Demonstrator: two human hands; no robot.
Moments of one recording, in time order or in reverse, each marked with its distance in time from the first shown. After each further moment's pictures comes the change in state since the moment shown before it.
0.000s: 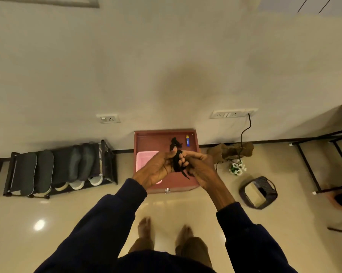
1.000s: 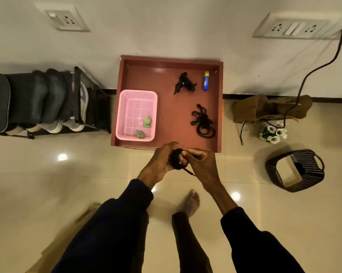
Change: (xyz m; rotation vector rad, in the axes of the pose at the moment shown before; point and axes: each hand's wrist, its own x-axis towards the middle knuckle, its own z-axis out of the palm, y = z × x) left_hand 0.215 -0.244 -0.148 0.009 0.531 -0.181; right_hand 0.159 0.279 -0.173 -0.427 -0.087 -0.080
